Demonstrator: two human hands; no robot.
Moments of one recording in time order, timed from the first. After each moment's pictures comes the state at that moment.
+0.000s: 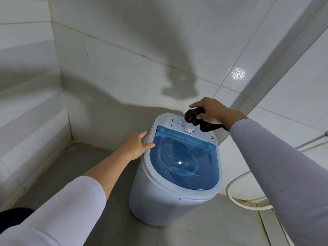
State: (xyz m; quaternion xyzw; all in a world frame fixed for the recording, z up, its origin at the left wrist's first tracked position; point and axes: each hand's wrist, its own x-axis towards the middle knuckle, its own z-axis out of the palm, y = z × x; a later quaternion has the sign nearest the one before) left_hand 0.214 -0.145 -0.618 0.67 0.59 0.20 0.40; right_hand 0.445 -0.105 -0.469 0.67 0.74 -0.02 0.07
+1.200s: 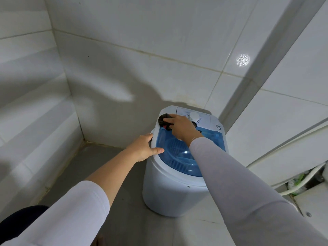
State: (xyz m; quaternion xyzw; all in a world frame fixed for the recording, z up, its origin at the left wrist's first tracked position) left_hand 0.214 -0.174 -0.613 0.69 0.58 0.15 0.41; right_hand 0.378 -0.124 -0.582 0.64 0.77 -0.03 0.01
